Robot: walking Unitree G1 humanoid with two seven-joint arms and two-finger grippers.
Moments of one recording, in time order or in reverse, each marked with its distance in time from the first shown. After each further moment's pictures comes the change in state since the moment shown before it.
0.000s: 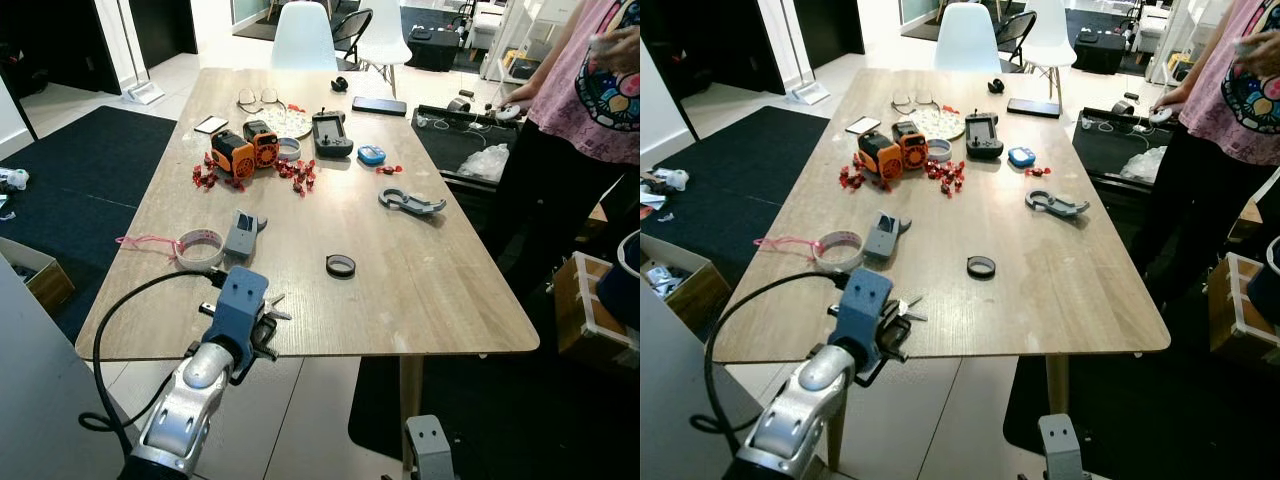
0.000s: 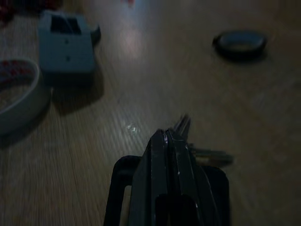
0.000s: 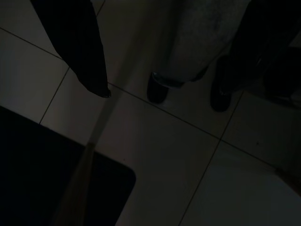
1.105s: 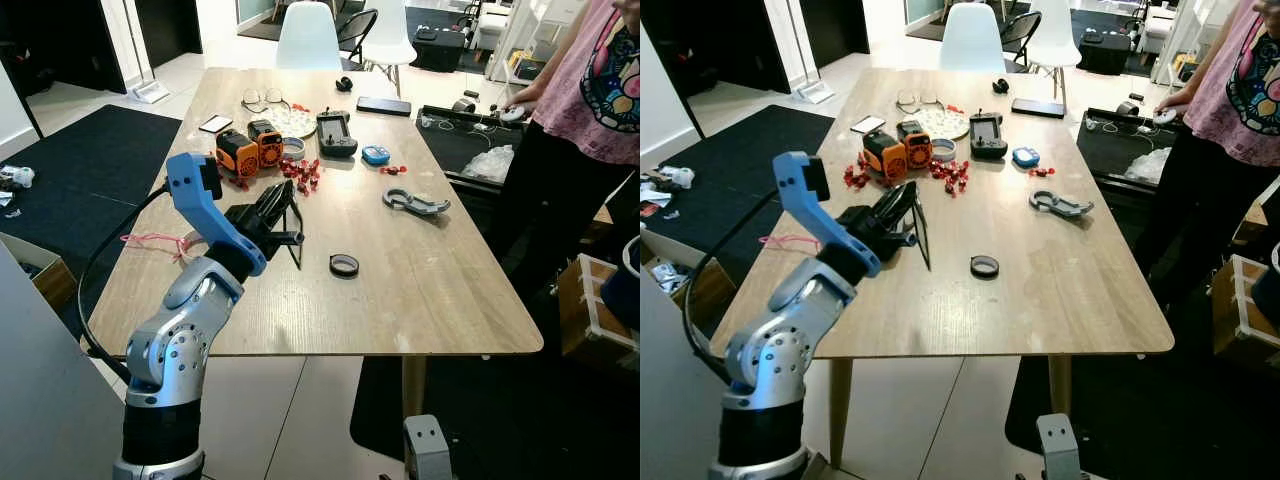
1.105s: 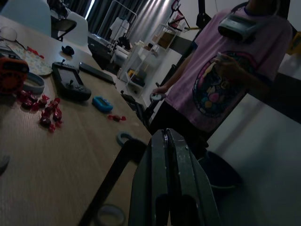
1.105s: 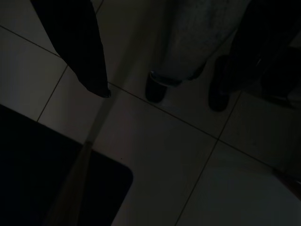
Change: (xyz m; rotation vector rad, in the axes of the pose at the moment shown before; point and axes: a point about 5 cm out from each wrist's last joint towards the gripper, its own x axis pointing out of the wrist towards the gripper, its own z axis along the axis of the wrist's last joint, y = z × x) left arm -0.010 -0.006 0.125 -0.530 -0.422 -0.269; right arm 0.001 0.003 0.000 0.004 -0.002 0.001
